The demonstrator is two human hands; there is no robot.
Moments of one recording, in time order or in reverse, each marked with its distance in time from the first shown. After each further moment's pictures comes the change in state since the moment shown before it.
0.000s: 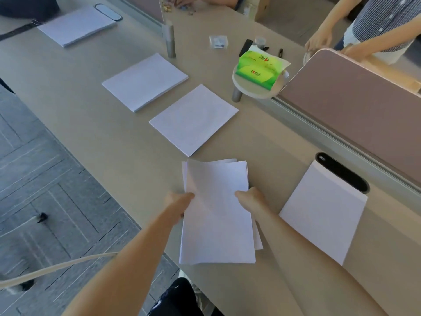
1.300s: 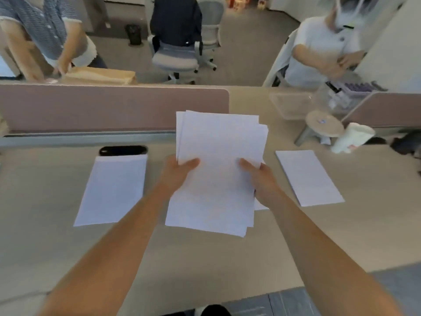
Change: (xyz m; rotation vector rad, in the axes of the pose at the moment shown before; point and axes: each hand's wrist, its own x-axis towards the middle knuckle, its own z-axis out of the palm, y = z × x) left_hand -0.412 -0.110 0.438 0.354 -0.808 0.836; right_hand -0.272 0.476 -0.365 1.195 0.550 -0.295
